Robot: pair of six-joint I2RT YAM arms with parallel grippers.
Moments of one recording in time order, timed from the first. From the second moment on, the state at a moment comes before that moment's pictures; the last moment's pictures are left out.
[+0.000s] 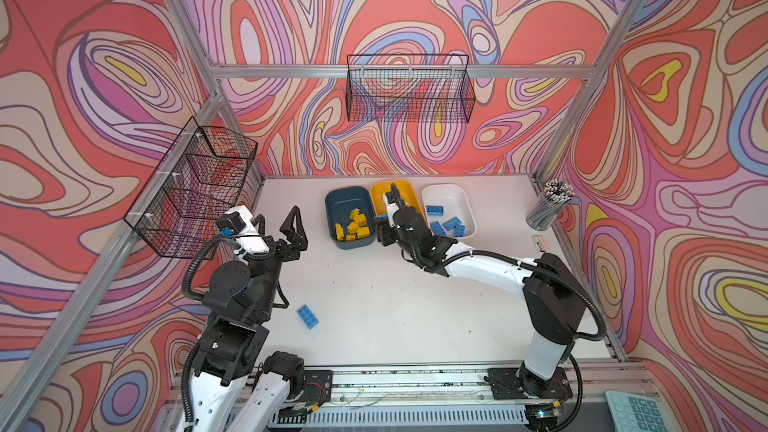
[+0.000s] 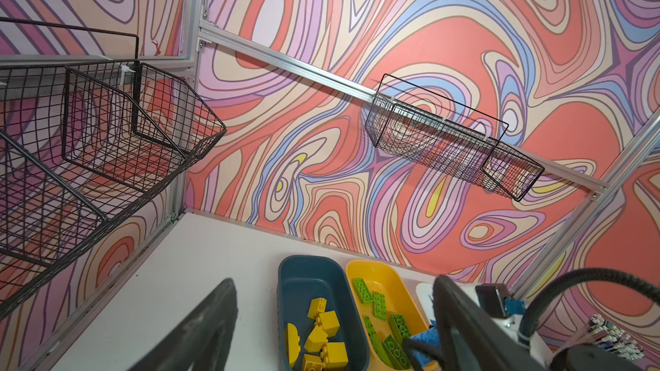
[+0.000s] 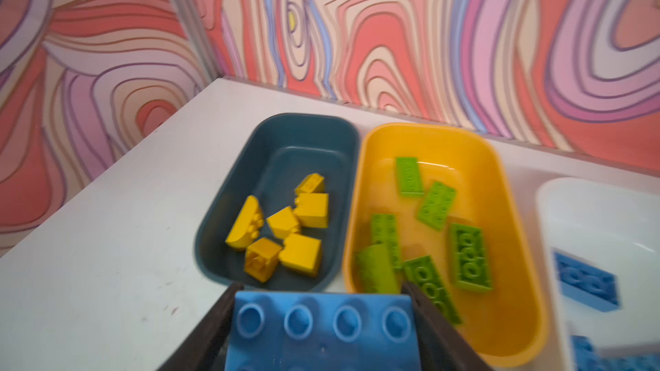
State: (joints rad) left arm -0.27 0.53 0.89 -0.25 -0.27 -0.33; right arm 0.80 1.79 1.27 0.13 0.30 0.23
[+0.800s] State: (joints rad) left arm -0.27 0.58 0.89 -0.25 -0.27 -0.34; right arm 0.25 1.85 1.22 0.02 0.06 0.35
